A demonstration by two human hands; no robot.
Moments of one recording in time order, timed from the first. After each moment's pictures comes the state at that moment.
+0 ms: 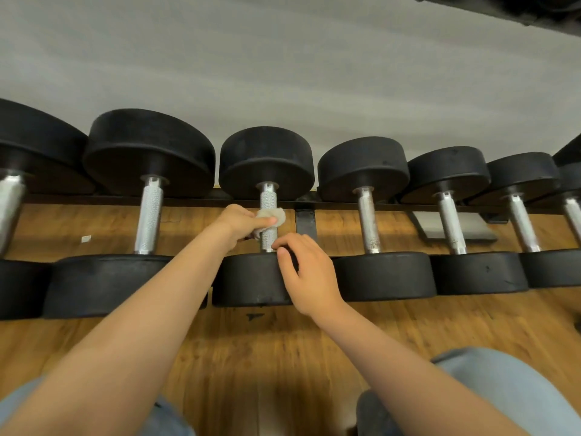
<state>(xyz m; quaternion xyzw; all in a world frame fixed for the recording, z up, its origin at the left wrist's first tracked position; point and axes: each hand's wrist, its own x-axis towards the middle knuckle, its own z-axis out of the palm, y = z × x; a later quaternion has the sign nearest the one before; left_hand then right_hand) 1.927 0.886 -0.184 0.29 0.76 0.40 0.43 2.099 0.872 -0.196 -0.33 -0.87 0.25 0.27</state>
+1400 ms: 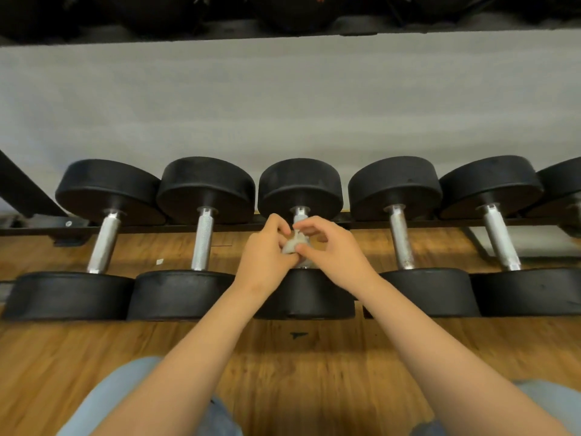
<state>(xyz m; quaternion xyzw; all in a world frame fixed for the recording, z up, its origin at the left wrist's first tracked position) 1.971 0.808 -0.142 0.50 0.76 0.40 0.11 2.089 0.903 -0.144 -0.26 -0.85 0.39 0.25</state>
